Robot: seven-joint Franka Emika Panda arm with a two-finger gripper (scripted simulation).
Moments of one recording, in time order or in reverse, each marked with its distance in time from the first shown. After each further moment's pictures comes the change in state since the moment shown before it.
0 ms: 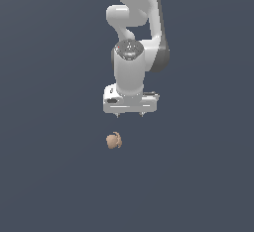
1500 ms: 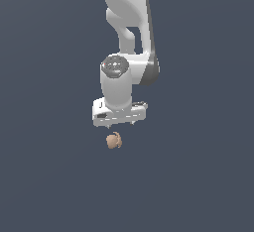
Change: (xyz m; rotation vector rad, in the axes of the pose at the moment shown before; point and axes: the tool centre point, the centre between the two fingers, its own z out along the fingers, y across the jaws) arm 0.030 0.040 0.027 -0.011 0.001 -0.145
